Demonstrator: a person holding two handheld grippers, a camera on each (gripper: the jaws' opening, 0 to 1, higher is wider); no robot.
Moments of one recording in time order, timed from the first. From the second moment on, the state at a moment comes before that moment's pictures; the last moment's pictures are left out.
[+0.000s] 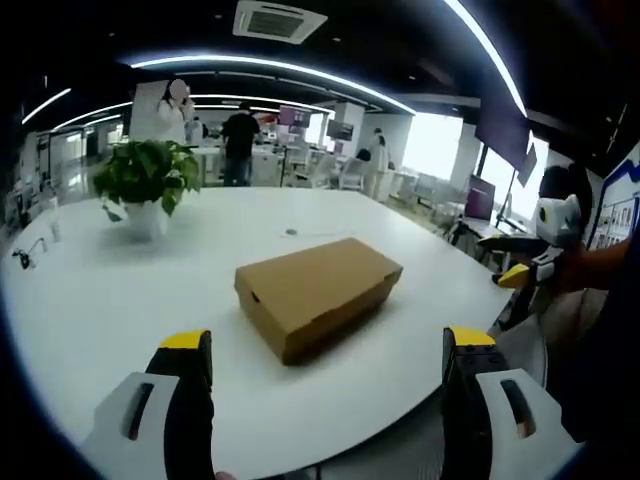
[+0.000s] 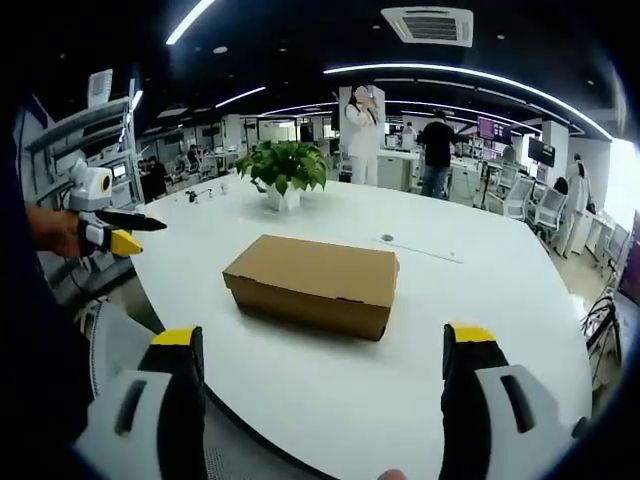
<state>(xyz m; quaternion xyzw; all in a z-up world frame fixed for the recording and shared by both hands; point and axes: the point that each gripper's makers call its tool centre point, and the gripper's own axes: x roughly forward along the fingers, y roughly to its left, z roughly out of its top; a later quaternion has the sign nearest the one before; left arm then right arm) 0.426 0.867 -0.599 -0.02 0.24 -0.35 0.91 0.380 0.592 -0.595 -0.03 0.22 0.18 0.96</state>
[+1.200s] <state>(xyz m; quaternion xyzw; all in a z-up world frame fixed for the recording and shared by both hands) 0.421 0.867 -0.599 -0.02 0.24 -0.35 0.90 0.374 0.595 -0.596 -0.03 0.23 0.18 0.96</state>
